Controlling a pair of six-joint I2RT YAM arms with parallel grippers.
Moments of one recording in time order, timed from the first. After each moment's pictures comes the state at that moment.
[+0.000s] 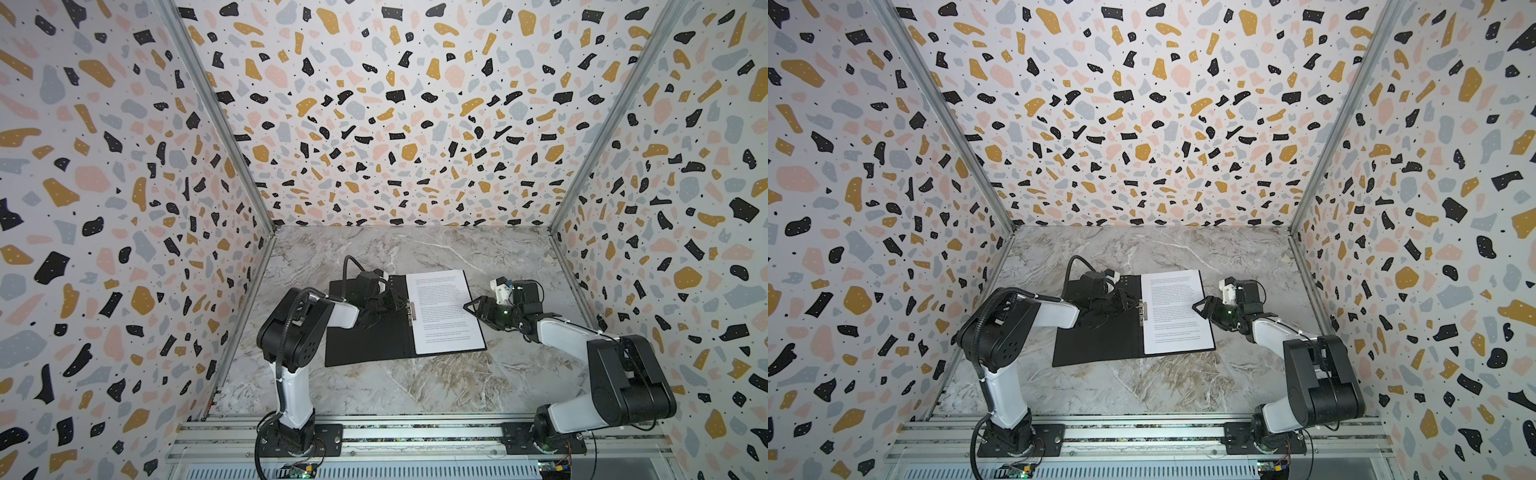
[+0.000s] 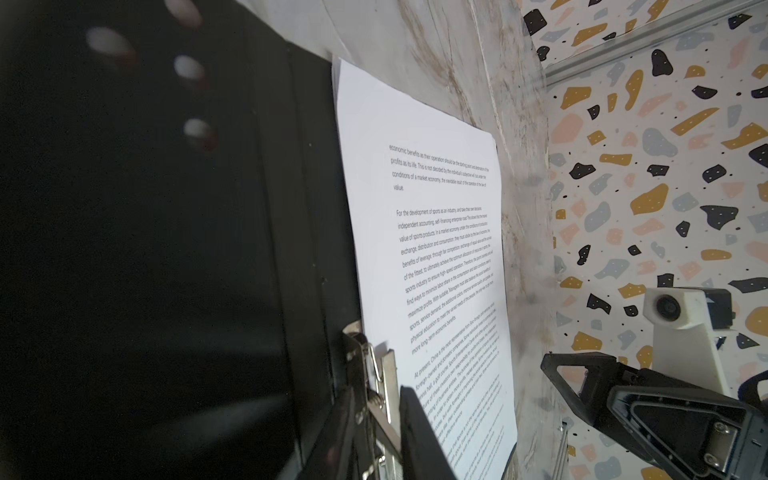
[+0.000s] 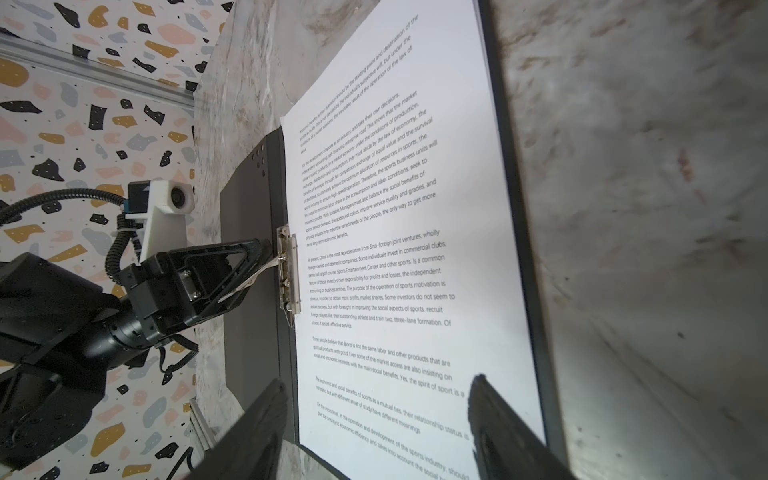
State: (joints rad) left arm -0.43 1.92 0.87 0.38 0.50 -0.79; right arm 0.17 1.46 0.62 0.05 -0.61 0.61
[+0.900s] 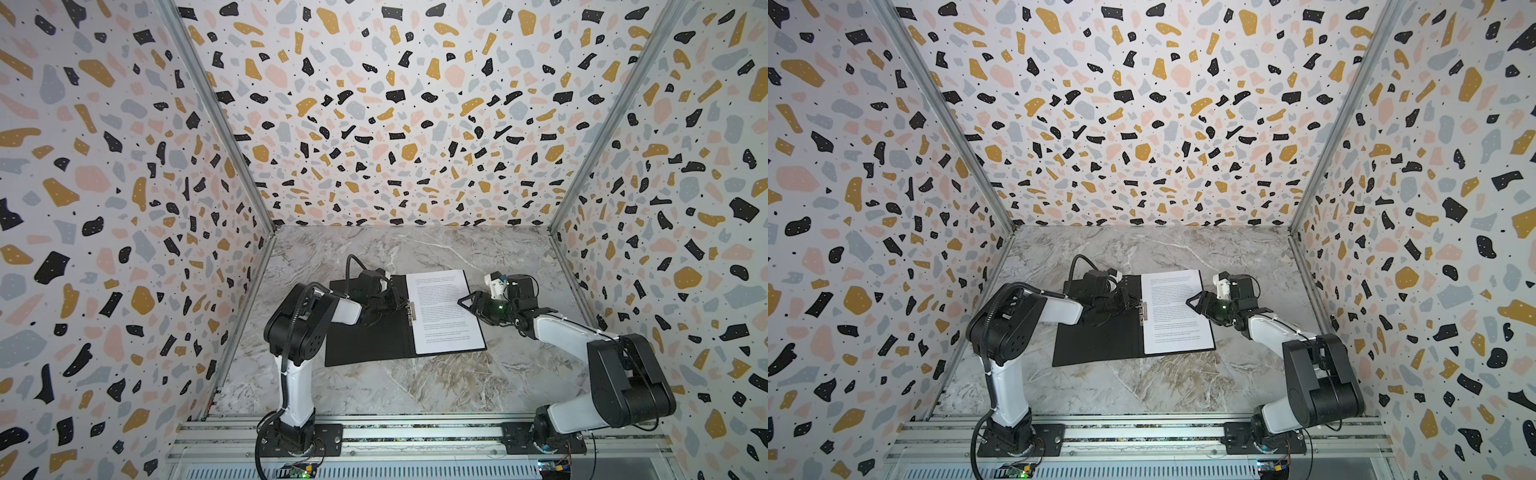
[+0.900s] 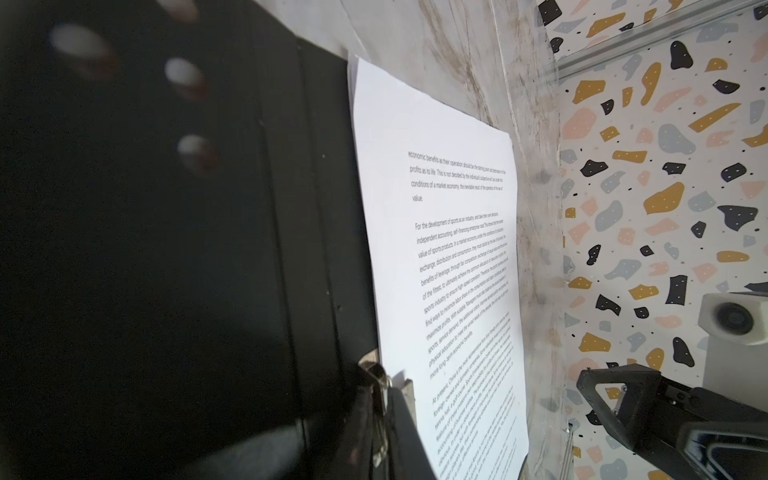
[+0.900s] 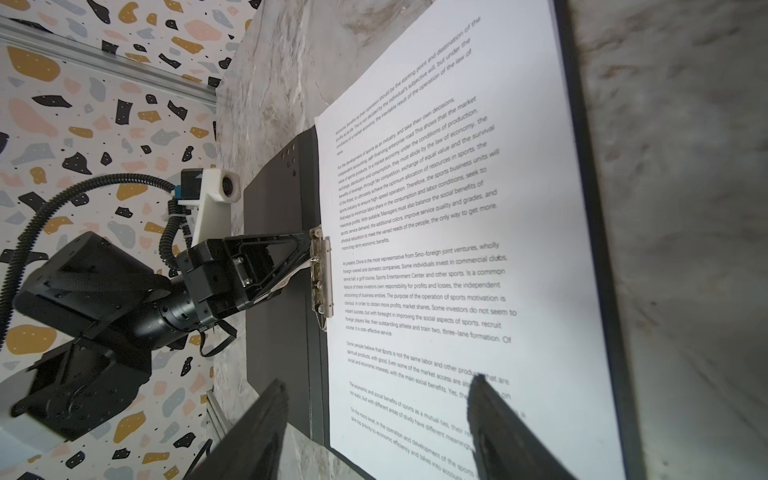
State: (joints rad) left arm -0.43 1.98 0.93 0.35 0.51 -0.77; right arm 0.23 1.46 0.68 0.04 -0.61 0.66
